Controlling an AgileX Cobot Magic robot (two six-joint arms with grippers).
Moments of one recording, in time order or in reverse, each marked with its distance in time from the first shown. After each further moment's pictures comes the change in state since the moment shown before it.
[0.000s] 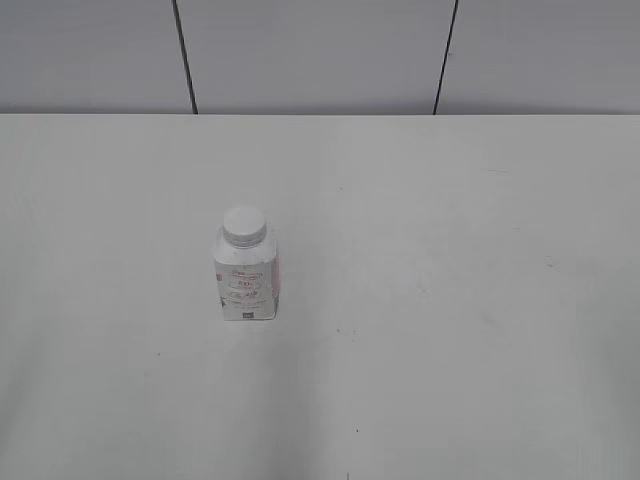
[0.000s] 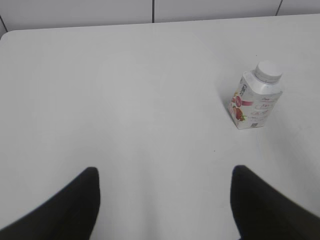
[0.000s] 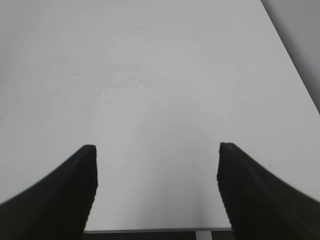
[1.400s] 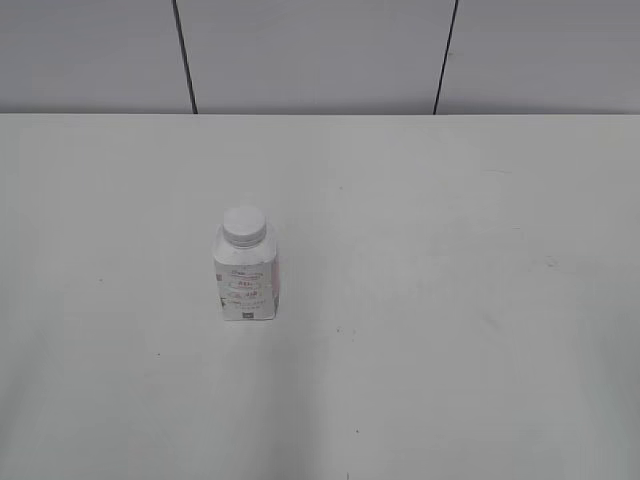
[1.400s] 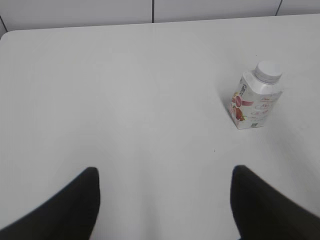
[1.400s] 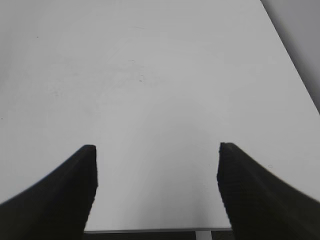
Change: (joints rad) left arm 0.000 0.000 0.000 0.000 0.000 0.000; right arm 0.000 0.000 0.000 0.000 0.000 0.000
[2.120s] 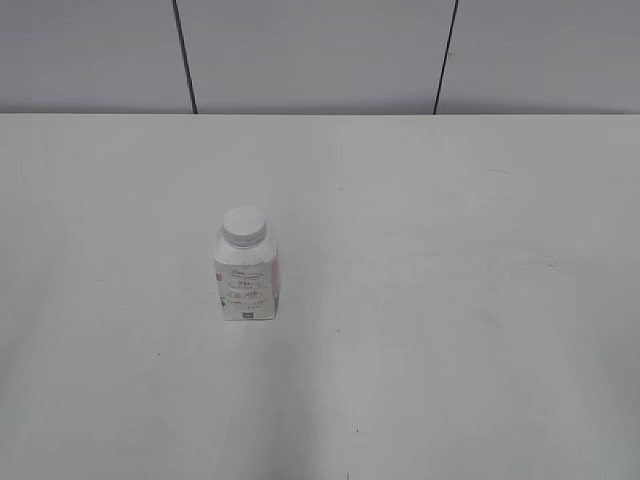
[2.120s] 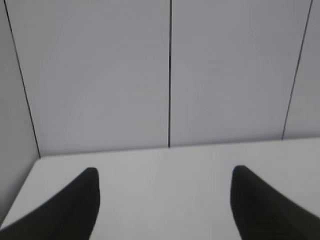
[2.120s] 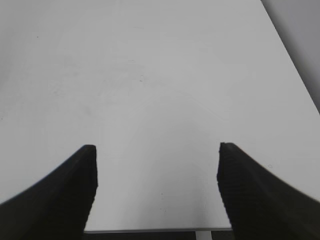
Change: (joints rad) left arm 0.000 0.024 -0.033 0.028 -0.446 0.000; right arm 0.000 0.000 0.000 0.000 0.000 0.000
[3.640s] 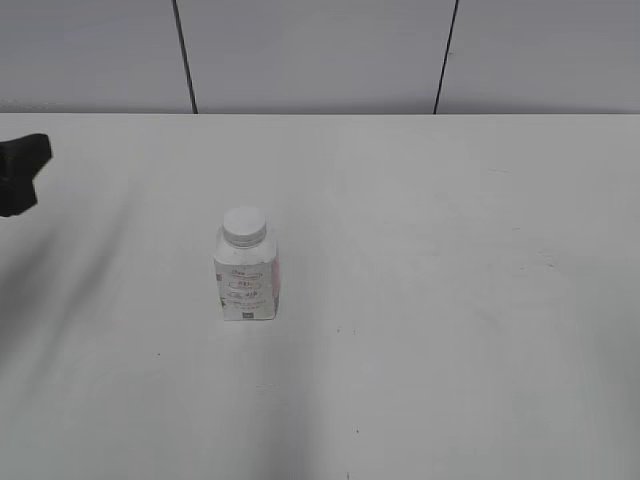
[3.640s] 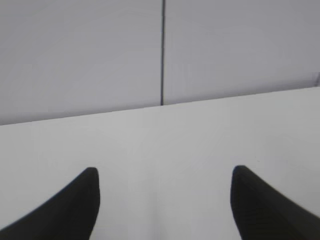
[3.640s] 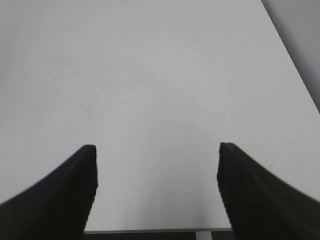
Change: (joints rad) left arm 0.000 1.228 0.204 0.320 -1.212 -0.215; right arm 0.000 0.000 0.000 0.000 0.000 0.000
